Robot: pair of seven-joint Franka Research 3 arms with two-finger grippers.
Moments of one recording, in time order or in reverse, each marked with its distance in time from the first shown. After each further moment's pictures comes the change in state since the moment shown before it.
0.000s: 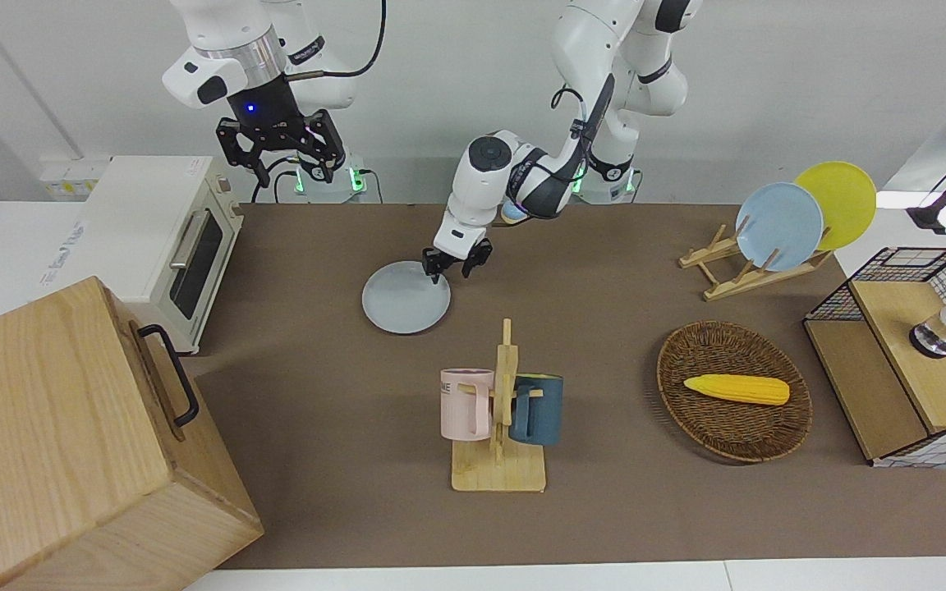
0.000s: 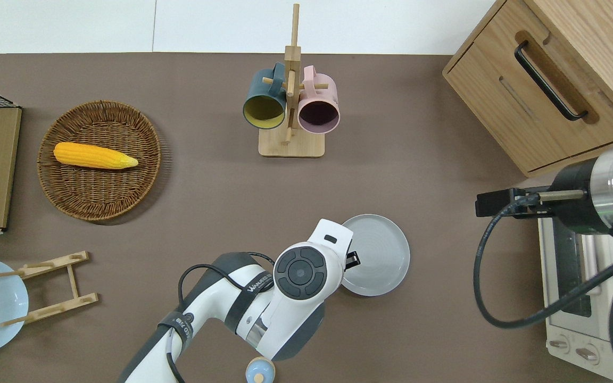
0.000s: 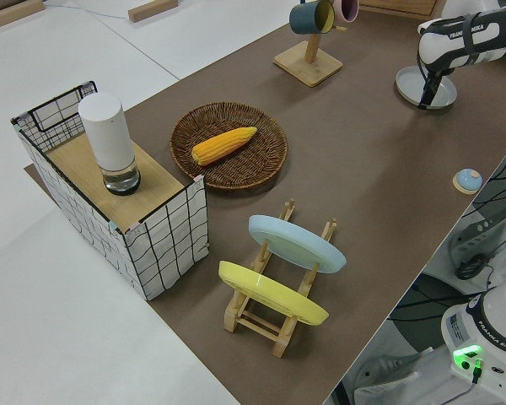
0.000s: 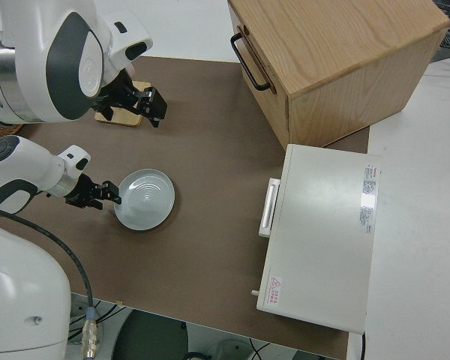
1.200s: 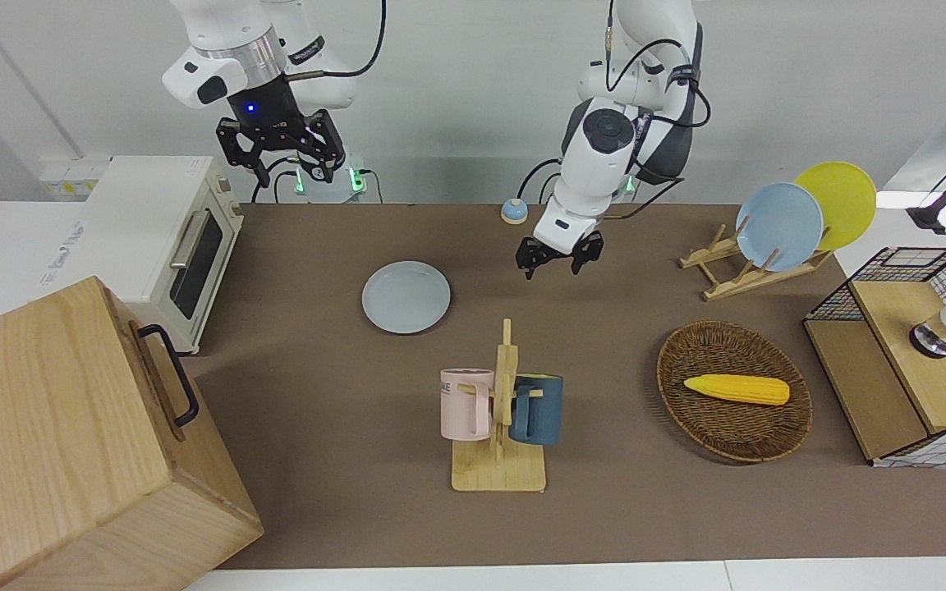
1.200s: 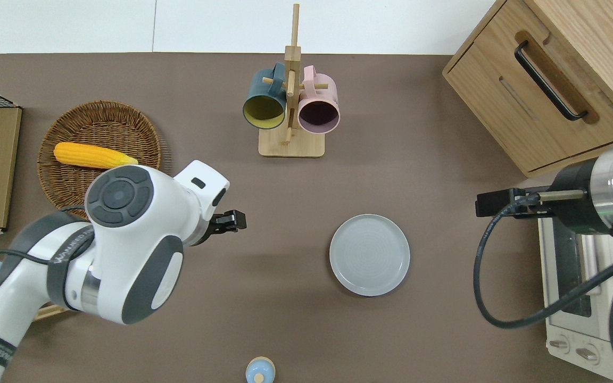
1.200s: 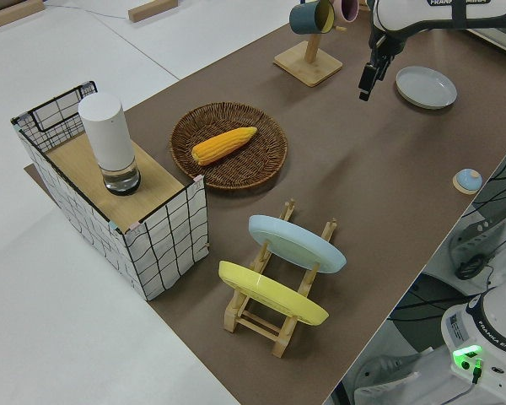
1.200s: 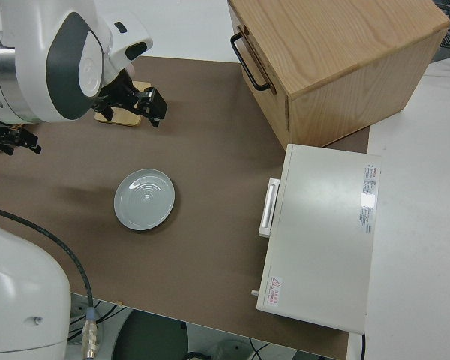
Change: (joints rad) left arm 0.378 -0.226 0.035 0.034 0.054 -0.372 0.513; right arm 0.000 0.000 0.000 0.000 0.000 0.000 0.000
